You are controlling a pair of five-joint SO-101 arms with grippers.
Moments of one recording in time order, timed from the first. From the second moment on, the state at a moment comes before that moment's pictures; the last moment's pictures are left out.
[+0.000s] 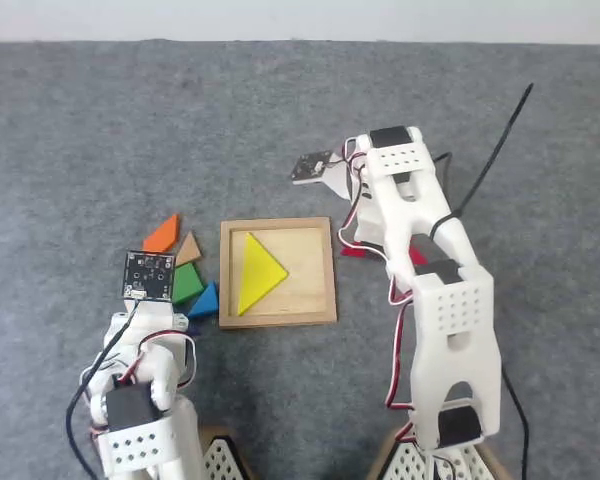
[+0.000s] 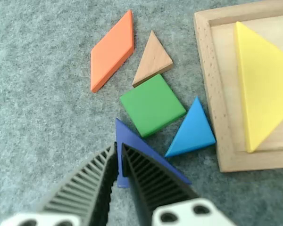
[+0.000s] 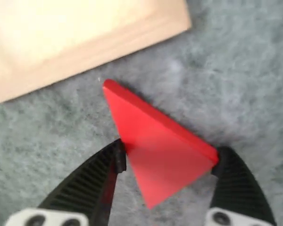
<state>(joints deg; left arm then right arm) -19.7 -103.0 97.0 70.9 -10.7 -16.4 44.0 -27.6 92.0 58.9</state>
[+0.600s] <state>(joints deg) -19.7 -103.0 97.0 70.9 -10.7 -13.5 45.5 -27.6 92.0 67.4</state>
